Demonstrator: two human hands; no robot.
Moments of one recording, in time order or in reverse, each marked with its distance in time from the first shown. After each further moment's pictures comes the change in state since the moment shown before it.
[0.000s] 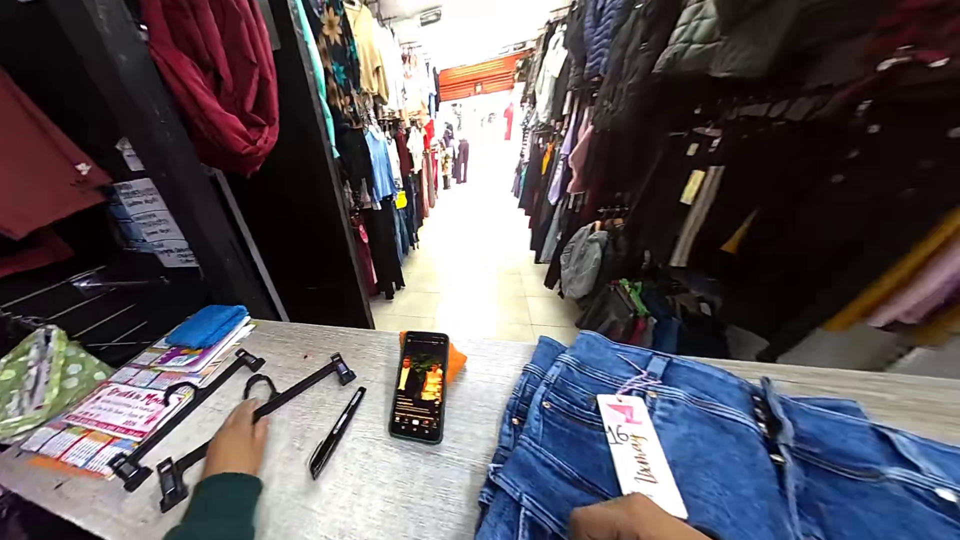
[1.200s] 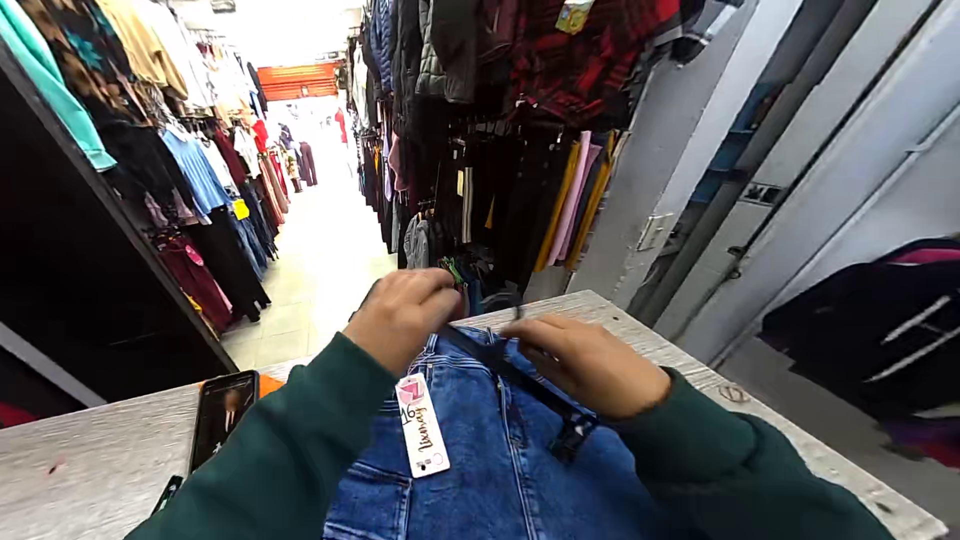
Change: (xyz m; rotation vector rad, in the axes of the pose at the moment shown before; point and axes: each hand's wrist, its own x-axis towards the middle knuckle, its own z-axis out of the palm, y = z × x) left_hand -0.058 0.445 0.012 -0.485 0.187 1.674; right_hand -0.103 0.039 -0.166 -0.801 0.575 0.107
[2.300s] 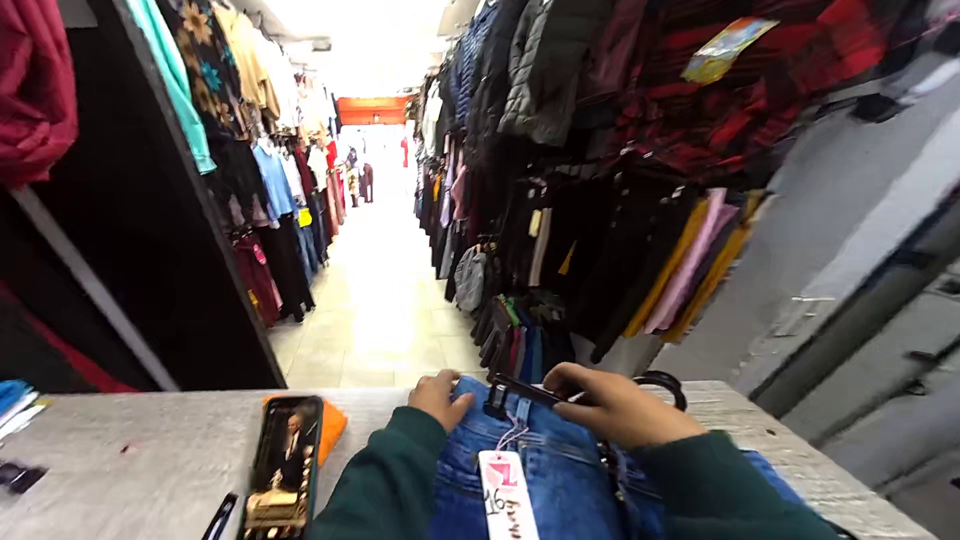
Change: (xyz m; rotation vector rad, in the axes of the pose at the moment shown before) left_hand -0.090 -0.080 0.096 -0.542 -0.470 -1.094; right_hand 0.087 0.041 0.076 0.314 -0.413 0.454
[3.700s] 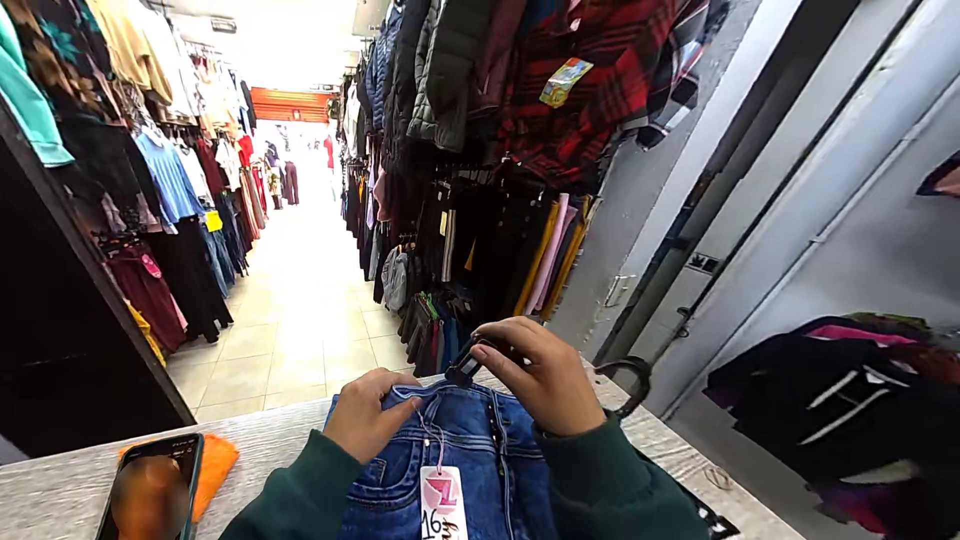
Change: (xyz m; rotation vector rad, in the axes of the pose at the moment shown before) left_hand -0.034 0.054 0.015 -0.180 0.302 0.532; right_hand -0.048 -0.017 -0.032 -0.016 0.828 -0.429
